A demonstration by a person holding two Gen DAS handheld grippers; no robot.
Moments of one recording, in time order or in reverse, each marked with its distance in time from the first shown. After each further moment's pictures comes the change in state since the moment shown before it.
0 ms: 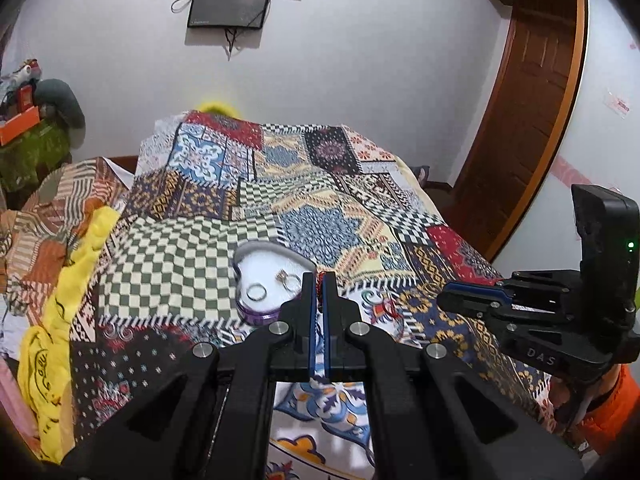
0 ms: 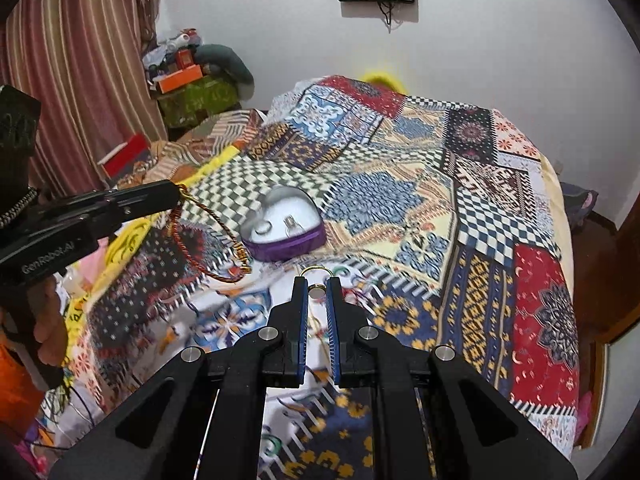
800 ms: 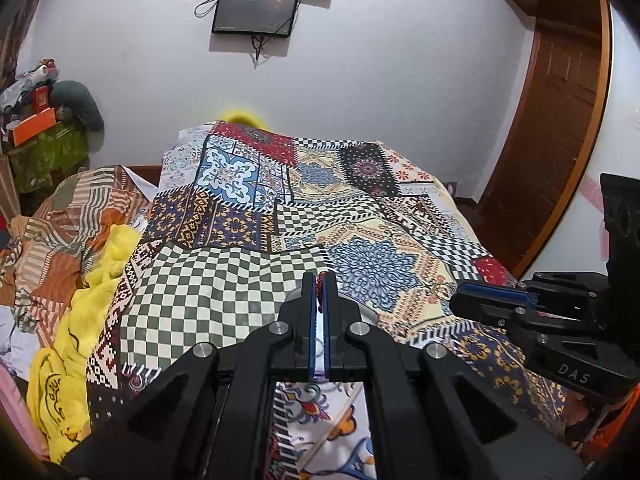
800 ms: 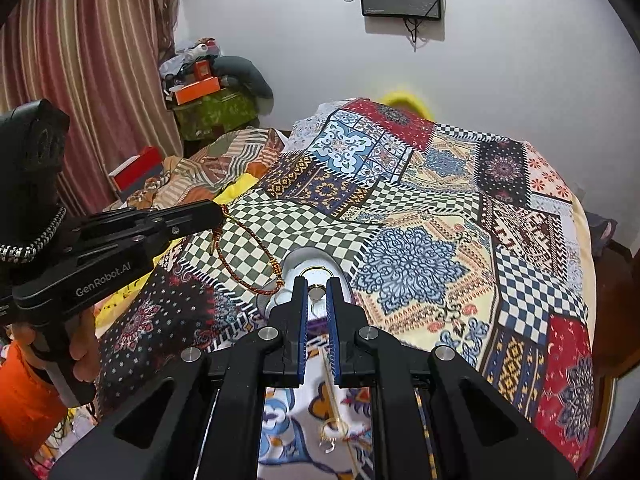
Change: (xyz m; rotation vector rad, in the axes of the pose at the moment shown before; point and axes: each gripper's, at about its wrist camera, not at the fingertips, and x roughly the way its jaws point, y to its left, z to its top) left arm 0.043 0.053 0.033 -0.031 -0.034 0.076; right arm 0.041 0.016 0.051 -0.054 -0.049 0.049
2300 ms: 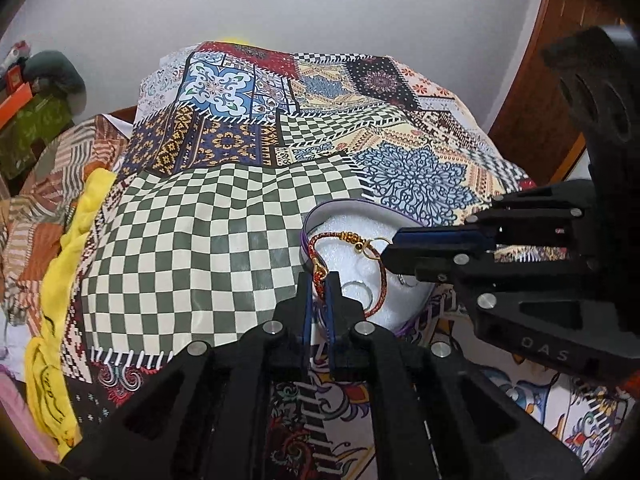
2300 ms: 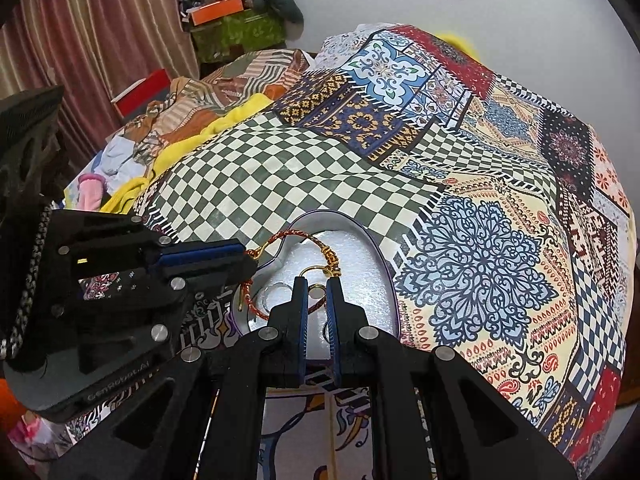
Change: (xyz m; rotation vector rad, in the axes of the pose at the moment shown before) left arm 0.083 0.018 -0.041 0.071 0.267 0.020; right arm 0.109 0.009 0.006 -0.123 0.271 0.071
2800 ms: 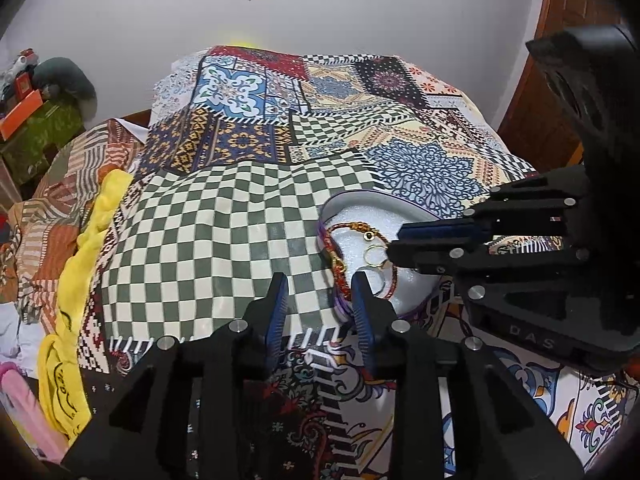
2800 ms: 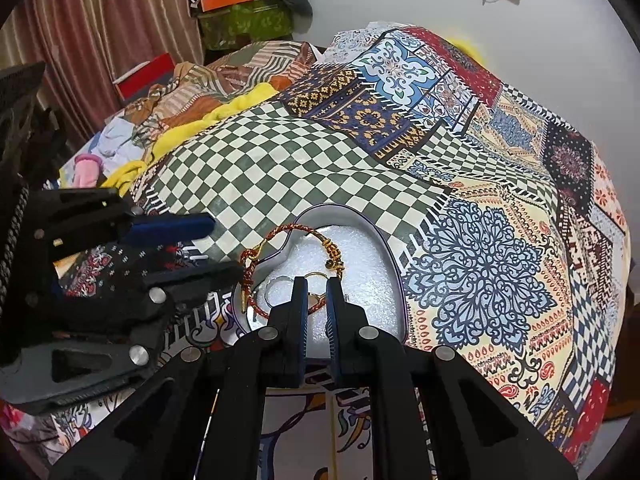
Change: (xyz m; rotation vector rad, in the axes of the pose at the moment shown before) left arm -0.011 0.004 -0.008 0.001 -0.009 0.048; right arm 0.005 0.009 -0.002 -0.064 0.020 -0.034
